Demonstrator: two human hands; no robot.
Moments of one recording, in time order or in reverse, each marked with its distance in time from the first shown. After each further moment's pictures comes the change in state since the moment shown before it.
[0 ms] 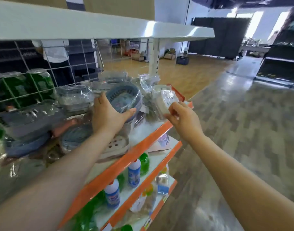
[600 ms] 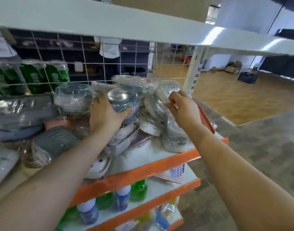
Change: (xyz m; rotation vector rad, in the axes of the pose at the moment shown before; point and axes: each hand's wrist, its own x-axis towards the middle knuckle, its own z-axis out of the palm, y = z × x) left_hand 0.068 0.017 0.073 0.264 0.246 -0.353; right_hand 0.185 0.080 0.069 0.076 -0.180 -0.387
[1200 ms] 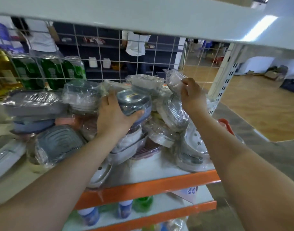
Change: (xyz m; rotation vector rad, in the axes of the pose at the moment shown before) left_hand 0.012 0.003 0.020 -0.017 0.060 -0.047; right_hand 0.085 0.024 0.047 0.258 -0.009 0.170
